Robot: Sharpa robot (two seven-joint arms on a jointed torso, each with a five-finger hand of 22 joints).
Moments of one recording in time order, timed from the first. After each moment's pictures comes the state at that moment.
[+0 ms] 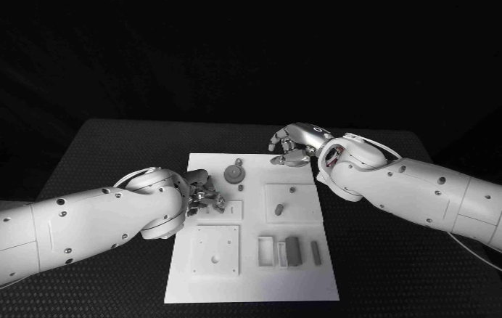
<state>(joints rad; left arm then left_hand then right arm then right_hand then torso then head) 1.35 -0.69 -0.24 1.53 -1.09 -0.17 -0.57 0.84 -0.01 0.61 -0.24 0.28 1.09 0.06 0.37 0.65 1.38 -0.09 0.95 1.04 1.27 -0.18 1.37 0.81 0.02 1.38 -0.25 0.64 1.31 1.18 -0.71 0.06 1.36 -1.50 -0.34 -0.07 1.05 -0.13 0.62 -0.28 0.05 0.92 0.12 0.27 0.54 1.20 0.01 1.22 0.88 1.10 -0.09 1.47 0.88 0.25 1.05 0.02 0.89 1.31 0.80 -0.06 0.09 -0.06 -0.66</state>
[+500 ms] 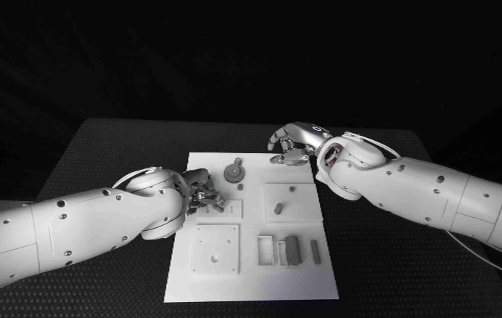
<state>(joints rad) 1.34 -0.69 -0.24 1.53 -1.13 -0.16 -0.57 0.84 -0.01 0.61 -0.24 0.28 1.09 0.06 0.38 0.66 1.38 -0.09 0.95 1.03 1.27 -0.18 1.37 0.81 0.02 1.38 -0.25 0.64 1.31 1.18 -0.71 0.06 1.36 -1.50 -0.34 -0.07 1.05 -0.13 0.62 -0.28 0.05 0.92 0.12 0.27 0.54 1.20 0.01 1.22 0.88 1.10 -0.09 1.47 0.88 0.25 1.05 0.02 0.89 1.31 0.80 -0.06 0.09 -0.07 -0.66</state>
